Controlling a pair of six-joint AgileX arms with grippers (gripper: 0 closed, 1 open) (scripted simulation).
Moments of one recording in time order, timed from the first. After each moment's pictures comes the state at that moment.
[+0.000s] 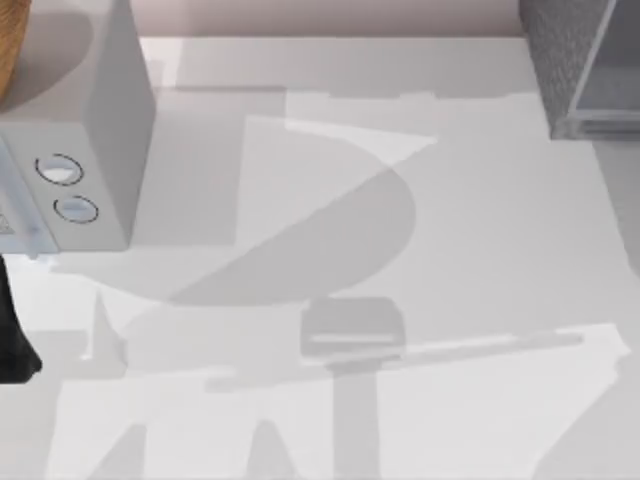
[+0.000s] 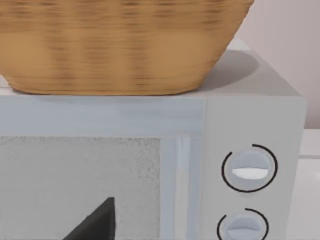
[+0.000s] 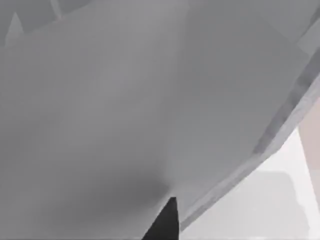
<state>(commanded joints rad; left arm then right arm) 0.00 0.00 0.00 0.00 0.00 0.00 -0.50 1.75 1.15 -0.11 -0.40 -0.35</state>
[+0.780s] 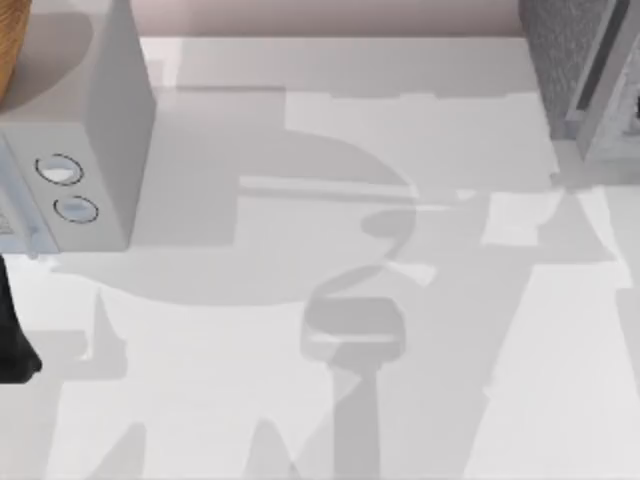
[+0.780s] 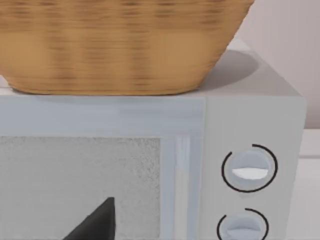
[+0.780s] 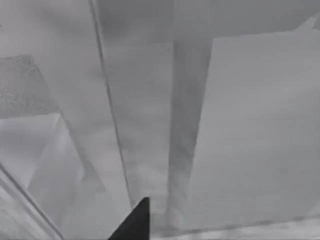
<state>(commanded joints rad) 0.00 0.00 0.00 0.00 0.00 0.00 -0.05 1.63 0.97 0.07 -0.02 0.00</state>
